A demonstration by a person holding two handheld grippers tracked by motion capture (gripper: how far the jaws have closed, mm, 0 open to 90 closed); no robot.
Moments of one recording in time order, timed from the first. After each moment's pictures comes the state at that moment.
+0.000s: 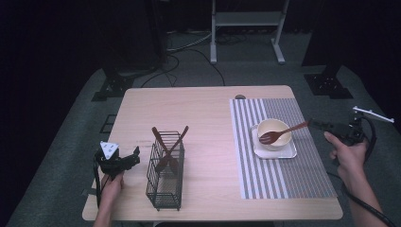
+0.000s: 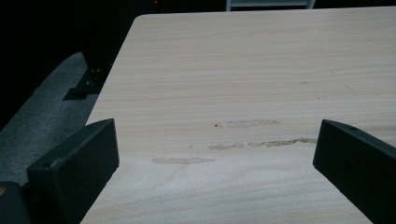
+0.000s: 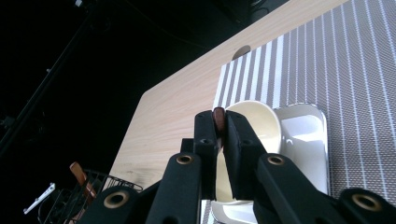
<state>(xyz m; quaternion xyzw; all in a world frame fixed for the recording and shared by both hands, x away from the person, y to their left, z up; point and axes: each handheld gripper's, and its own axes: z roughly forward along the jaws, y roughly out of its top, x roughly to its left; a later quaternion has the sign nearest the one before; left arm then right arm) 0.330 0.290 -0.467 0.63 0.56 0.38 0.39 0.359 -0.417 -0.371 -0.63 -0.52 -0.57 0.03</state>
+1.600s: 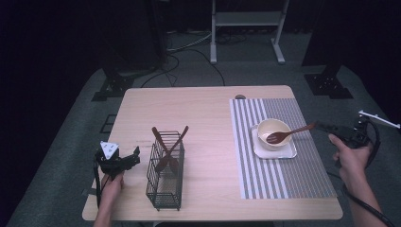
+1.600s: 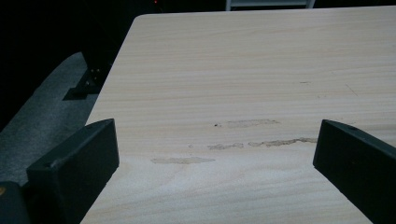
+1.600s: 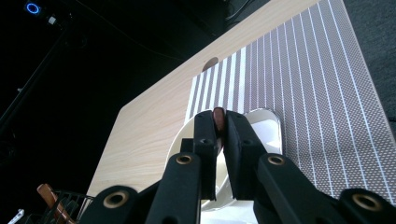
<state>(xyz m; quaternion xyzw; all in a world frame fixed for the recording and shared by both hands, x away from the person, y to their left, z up) 0.330 0.290 -0.467 0.63 0.56 0.37 0.39 0.357 -0.432 -0.386 -0.66 -0.50 -0.56 0.00</state>
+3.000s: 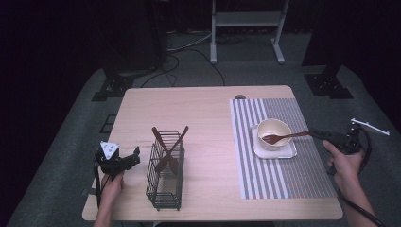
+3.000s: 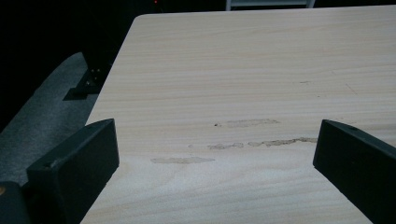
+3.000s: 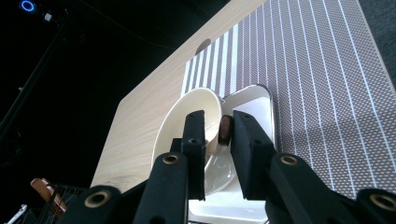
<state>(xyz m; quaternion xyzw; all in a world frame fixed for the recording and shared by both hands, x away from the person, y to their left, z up) 0.330 0.290 -0.467 0.63 0.56 0.38 0.39 0.357 -0.430 -0.418 -0.68 -0.49 -0.55 0.03</state>
